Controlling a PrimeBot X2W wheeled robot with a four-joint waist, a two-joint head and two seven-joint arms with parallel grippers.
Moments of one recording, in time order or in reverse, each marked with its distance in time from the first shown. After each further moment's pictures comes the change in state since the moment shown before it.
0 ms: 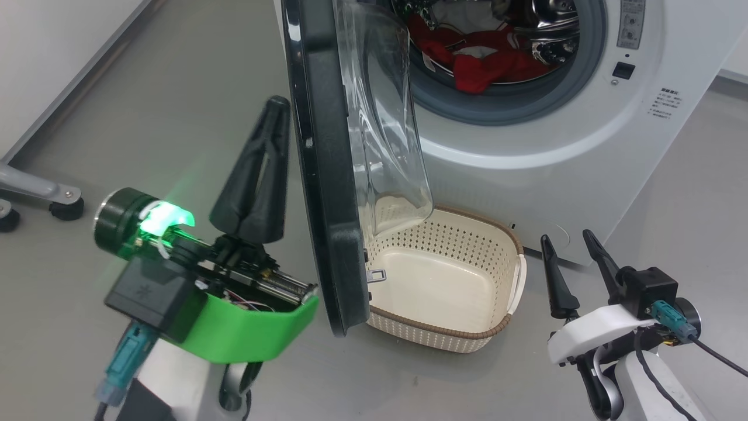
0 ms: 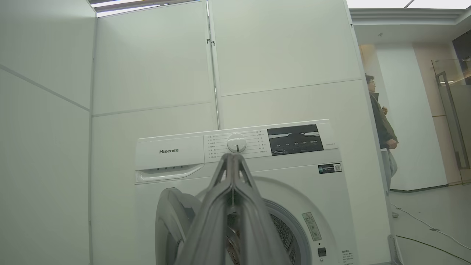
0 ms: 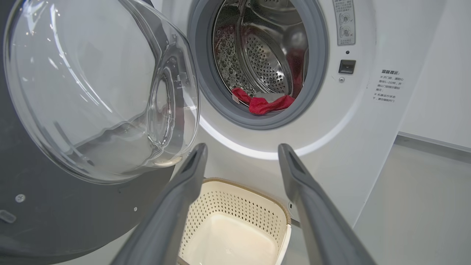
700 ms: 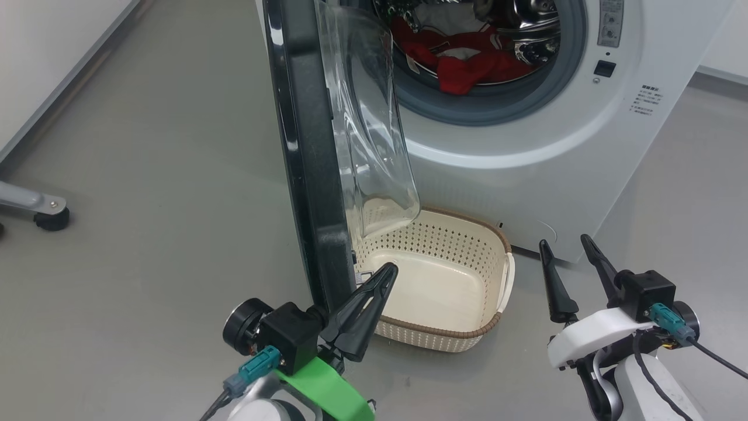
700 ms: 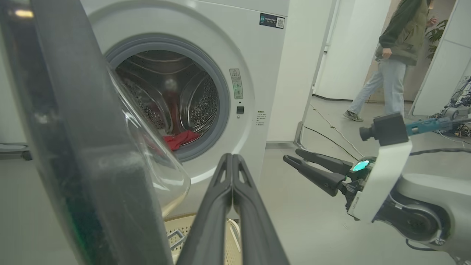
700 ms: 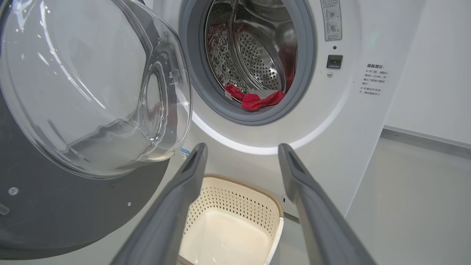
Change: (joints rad) left arm 0.161 0.037 -0.269 0.175 -0.151 -0.040 0.188; right arm 0.004 0.007 -0.011 0.015 -0.012 0.014 0.001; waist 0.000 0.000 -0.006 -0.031
